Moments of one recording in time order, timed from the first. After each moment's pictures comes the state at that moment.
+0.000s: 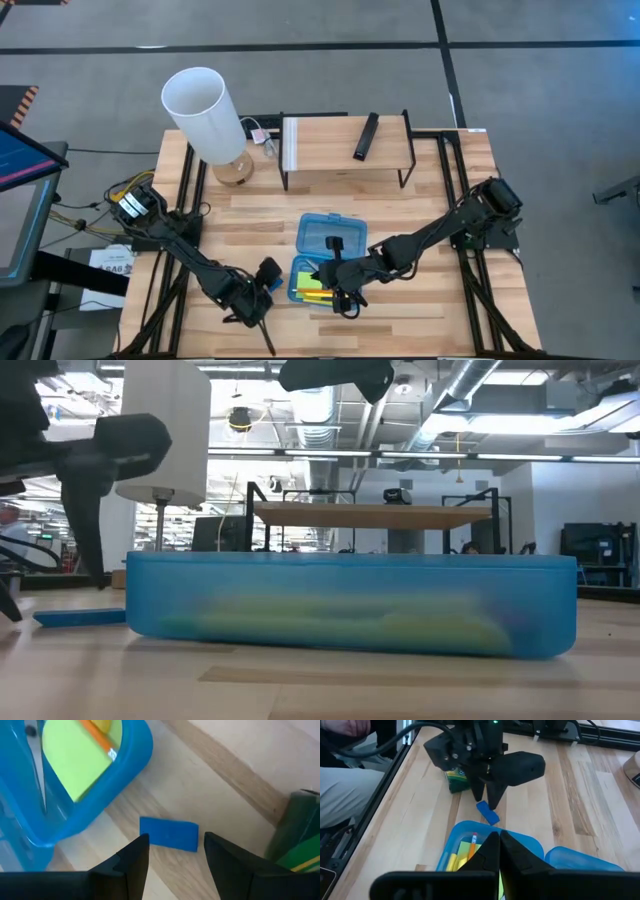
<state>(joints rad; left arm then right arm) -0.72 1.74 0.93 -0.49 -0.41 0.18 0.44 1.81 1.32 -0.13 0.31 0.15</state>
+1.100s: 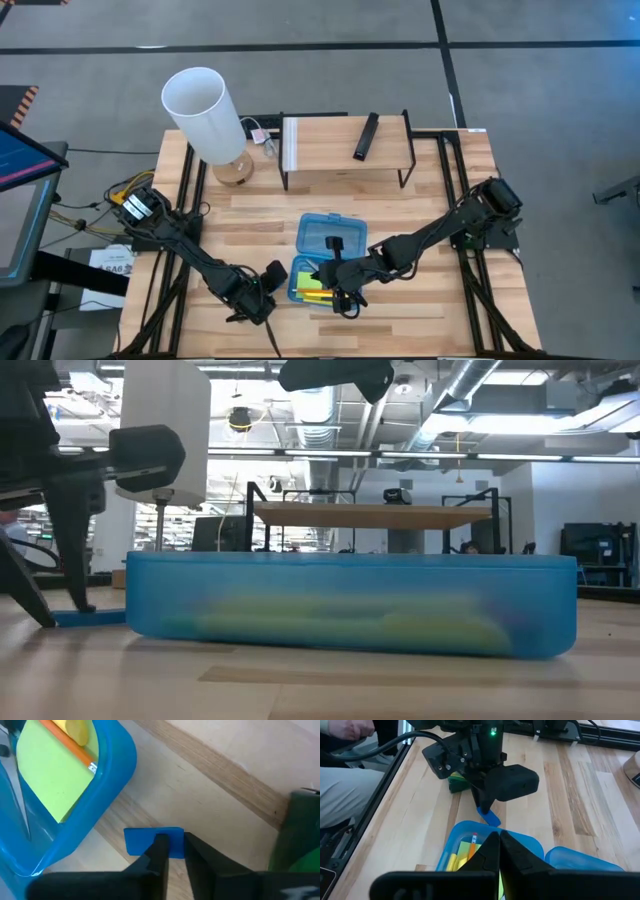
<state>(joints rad) -0.67 1.80 0.93 -0.46 -0.33 0.31 0.44 1.81 1.32 -0.14 0.31 0.15</state>
